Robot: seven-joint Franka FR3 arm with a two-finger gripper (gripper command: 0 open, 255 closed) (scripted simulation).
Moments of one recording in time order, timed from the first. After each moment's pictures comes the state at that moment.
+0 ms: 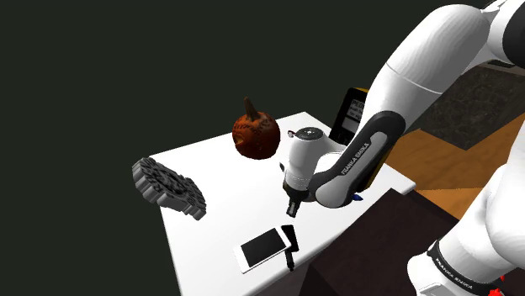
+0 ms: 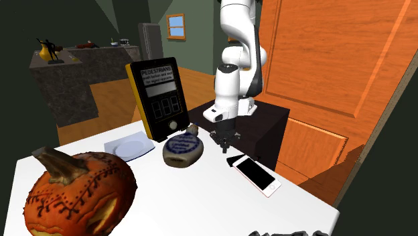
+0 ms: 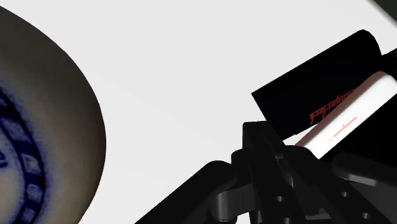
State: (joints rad) arm 0.17 0.23 0.22 -2.61 -0.11 2.84 -0.02
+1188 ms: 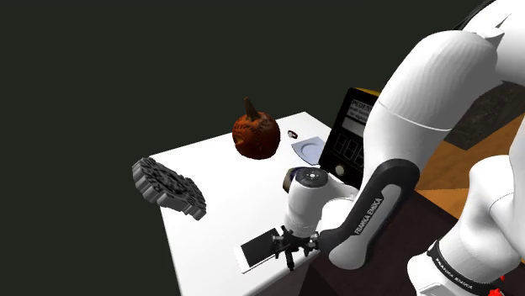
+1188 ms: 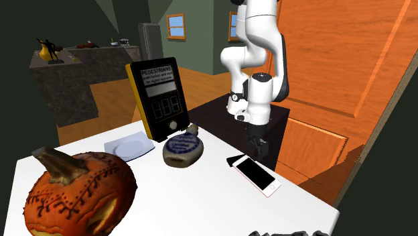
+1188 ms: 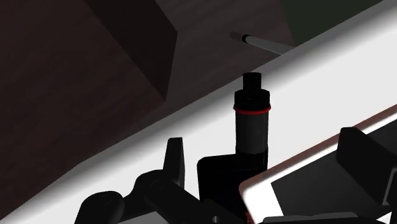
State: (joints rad) arm 0.63 0.29 0.08 -2.69 0.09 3.01 1.19
